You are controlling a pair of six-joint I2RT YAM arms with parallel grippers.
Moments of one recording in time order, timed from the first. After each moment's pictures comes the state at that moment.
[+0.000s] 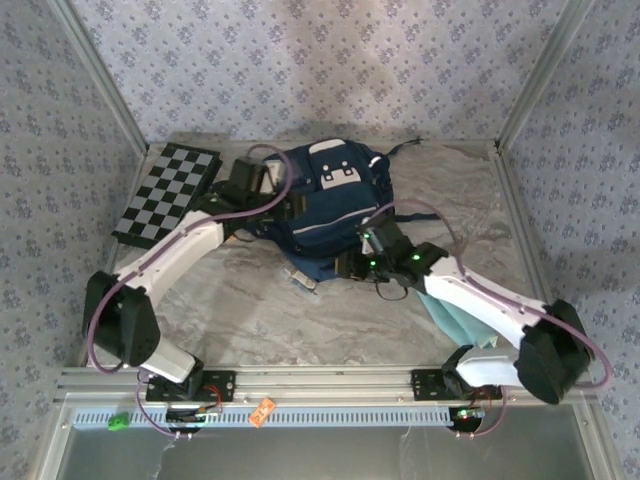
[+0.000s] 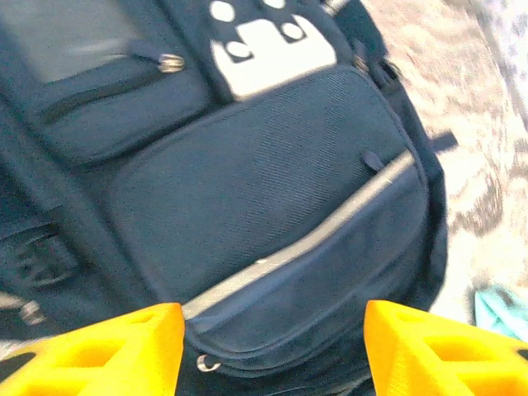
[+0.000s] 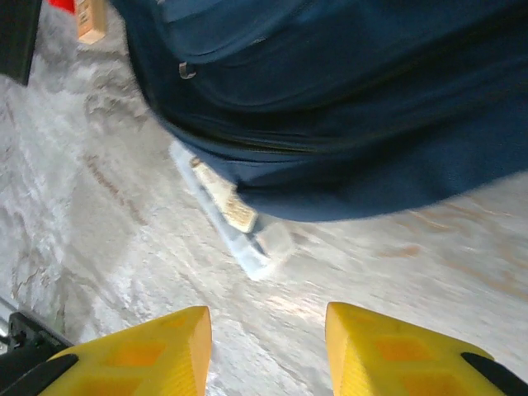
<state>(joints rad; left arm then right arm) -0.48 1.49 1.22 -0.45 0.17 -0.46 0.73 1.30 0.90 -0.48 -0.18 0.72</state>
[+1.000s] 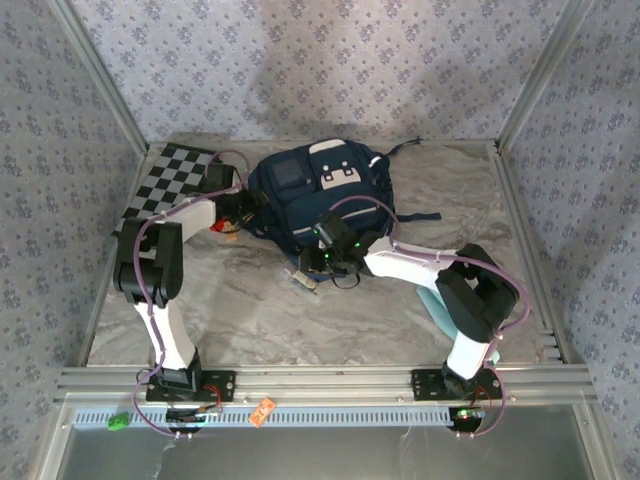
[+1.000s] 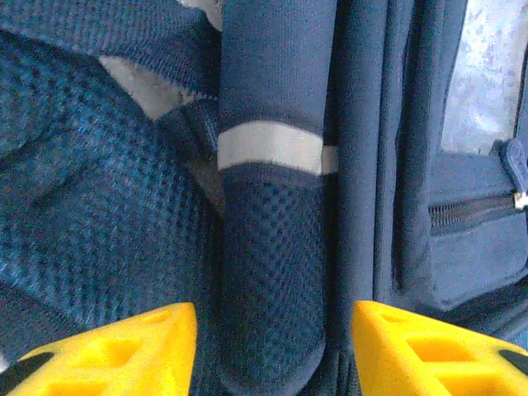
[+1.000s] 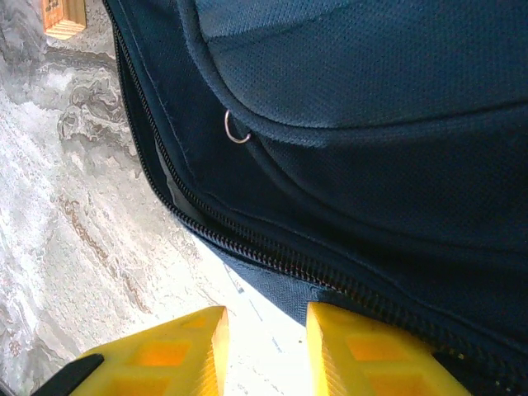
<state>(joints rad) -0.19 1.90 1.23 -0.21 0.30 -0.81 0.81 1.74 1.10 -0.27 -0.15 0.77</state>
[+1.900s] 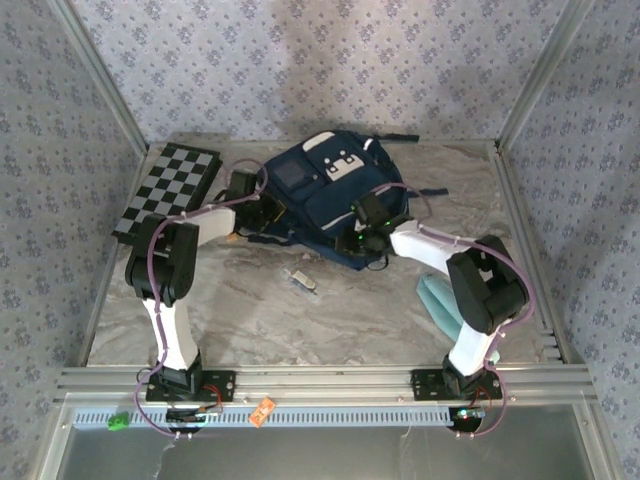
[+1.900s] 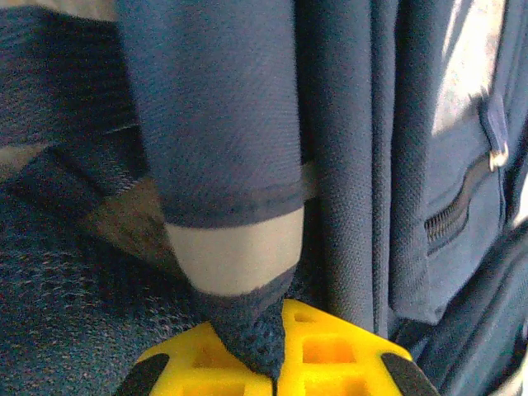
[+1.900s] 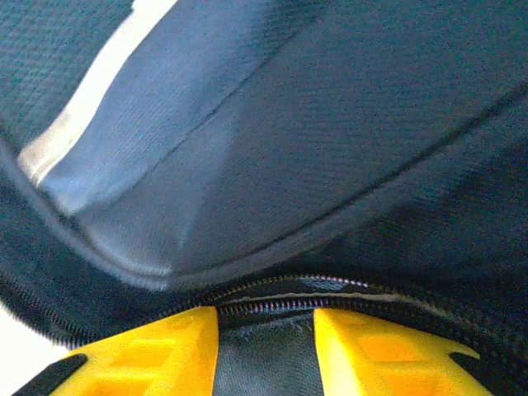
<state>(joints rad) -0.33 1.92 1.17 -0.04 0.32 -1.10 0.52 1.74 1.08 -0.37 -0.13 0.61</state>
